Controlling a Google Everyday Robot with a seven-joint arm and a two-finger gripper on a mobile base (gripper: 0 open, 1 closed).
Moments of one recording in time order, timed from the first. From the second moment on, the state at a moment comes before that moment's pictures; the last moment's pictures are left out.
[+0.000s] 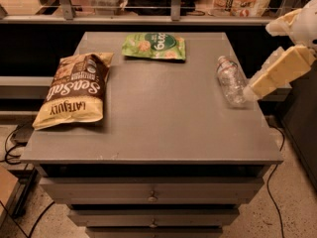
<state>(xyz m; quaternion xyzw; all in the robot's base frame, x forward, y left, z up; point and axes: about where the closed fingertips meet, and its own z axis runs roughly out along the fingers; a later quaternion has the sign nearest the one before) 0.490 -0.182 1.007 -0.52 0.78 0.09 0.34</state>
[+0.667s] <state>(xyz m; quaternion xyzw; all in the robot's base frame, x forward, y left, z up) 0.504 -0.181 0.981 -0.48 0.80 0.13 0.35</state>
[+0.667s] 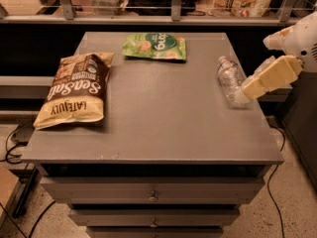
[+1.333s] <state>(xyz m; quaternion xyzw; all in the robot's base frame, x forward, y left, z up) 0.555 -0.189 0.936 -0.36 0.83 0.15 0.39</state>
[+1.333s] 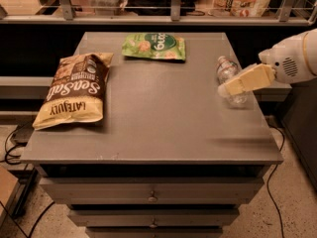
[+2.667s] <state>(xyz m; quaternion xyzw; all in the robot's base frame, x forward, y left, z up) 0.606 -0.196 0.850 -0.25 0.89 0.16 0.36</state>
